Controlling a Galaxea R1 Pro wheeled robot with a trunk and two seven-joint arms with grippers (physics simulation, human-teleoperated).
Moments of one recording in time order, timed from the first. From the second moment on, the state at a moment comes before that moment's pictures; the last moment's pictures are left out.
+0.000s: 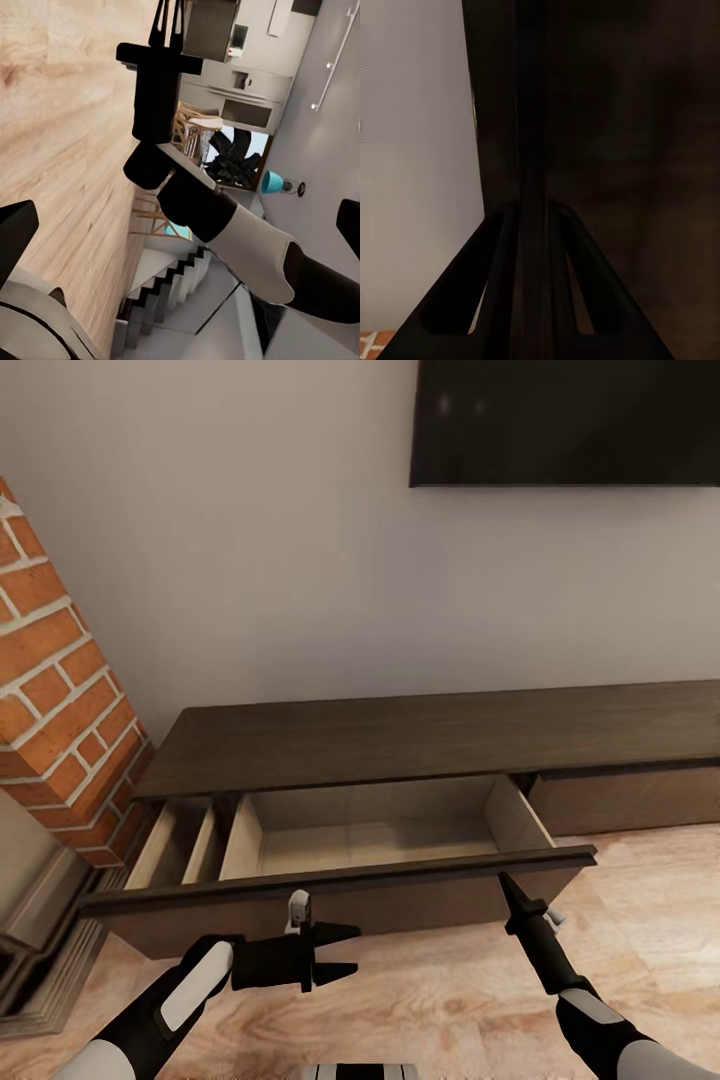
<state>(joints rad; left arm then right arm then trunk) -0.50 0.15 -0.49 -0.83 1.14 0.99 -0.82 -0.61 -0.21 0.56 -0.20 -1.99 0.18 1.09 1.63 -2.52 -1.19</state>
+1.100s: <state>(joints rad) -0.50 0.16 -0.49 -0.83 1.14 0.99 -0.82 -0.61 -0.21 0.55 -0.20 -1.99 0.18 1.10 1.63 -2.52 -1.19</state>
